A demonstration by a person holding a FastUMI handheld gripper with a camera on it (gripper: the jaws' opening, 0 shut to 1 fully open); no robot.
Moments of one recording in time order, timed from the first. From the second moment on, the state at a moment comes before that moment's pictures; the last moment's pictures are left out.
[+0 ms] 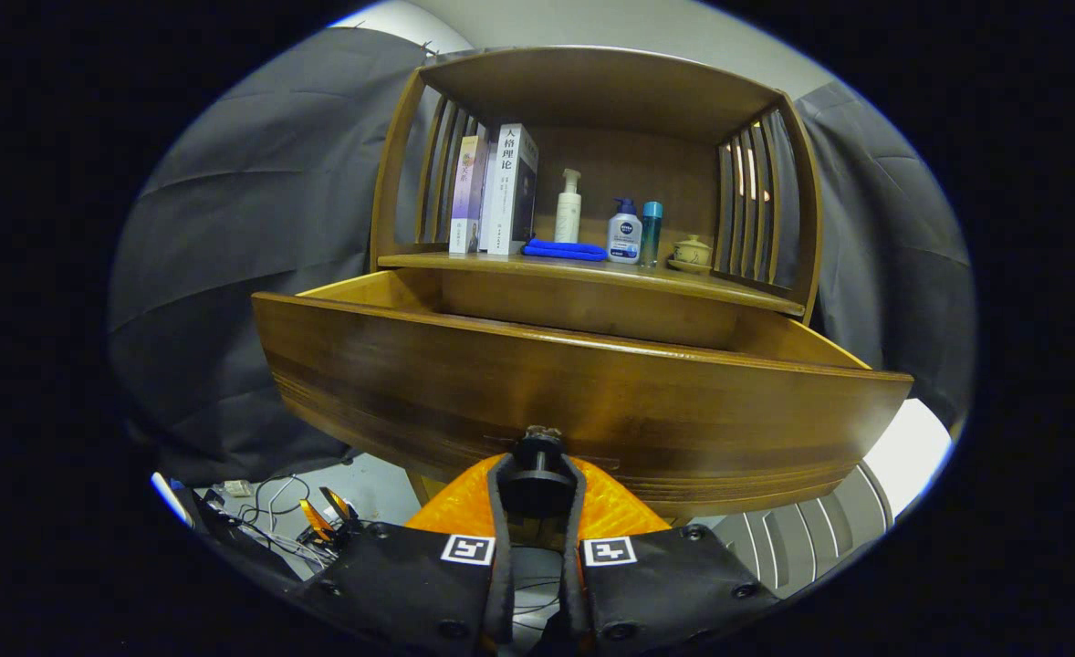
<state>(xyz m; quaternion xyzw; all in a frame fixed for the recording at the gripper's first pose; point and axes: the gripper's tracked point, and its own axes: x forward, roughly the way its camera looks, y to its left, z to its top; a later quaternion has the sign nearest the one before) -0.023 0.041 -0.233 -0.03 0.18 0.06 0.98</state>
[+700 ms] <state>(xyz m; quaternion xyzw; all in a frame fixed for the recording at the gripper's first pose) -0.037 0.024 -0.208 -0.01 0.18 0.07 0.98</state>
